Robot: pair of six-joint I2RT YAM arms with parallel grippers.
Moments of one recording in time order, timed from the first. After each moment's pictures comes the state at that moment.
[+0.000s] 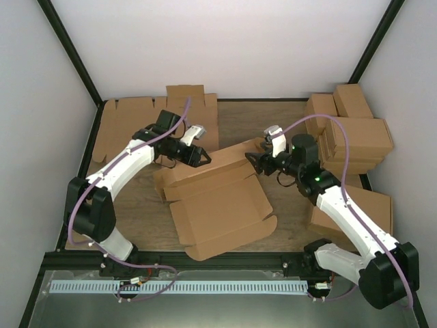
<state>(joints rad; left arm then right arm) -0.41 1.61 1.29 -0.70 0.62 0.01 0.40 1.05 0.80 -0.14 -0.37 -0.03</state>
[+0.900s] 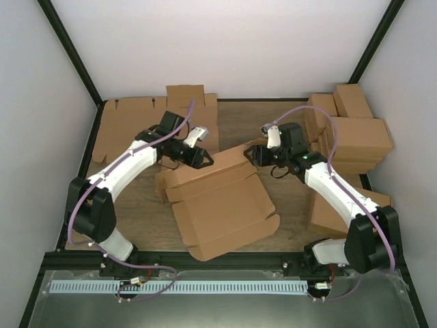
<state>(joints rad) -0.45 1.61 1.30 -0.70 0.61 -0.01 0.36 1.30 0.96 -0.34 -0.38 0.29</state>
